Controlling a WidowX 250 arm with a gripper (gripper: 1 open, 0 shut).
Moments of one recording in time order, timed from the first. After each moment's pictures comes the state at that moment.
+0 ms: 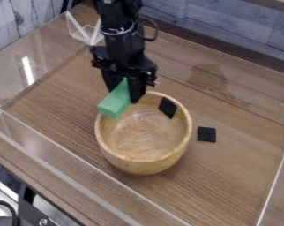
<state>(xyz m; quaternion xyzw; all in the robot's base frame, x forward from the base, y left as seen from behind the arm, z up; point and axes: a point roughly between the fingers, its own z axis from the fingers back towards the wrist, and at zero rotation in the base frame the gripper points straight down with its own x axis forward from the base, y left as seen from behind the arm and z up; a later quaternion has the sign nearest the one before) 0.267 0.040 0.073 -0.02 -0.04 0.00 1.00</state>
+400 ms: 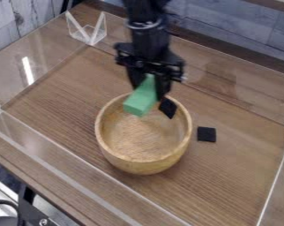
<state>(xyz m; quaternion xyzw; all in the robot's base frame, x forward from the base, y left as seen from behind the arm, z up) 0.281 0.001 0.082 -0.04 -0.04 -0.01 1.00</state>
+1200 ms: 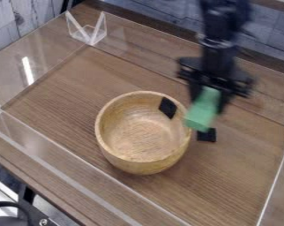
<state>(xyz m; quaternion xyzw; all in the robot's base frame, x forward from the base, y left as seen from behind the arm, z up) 0.312 -0.045 0.071 -0.04 -0.06 0.01 1.00</state>
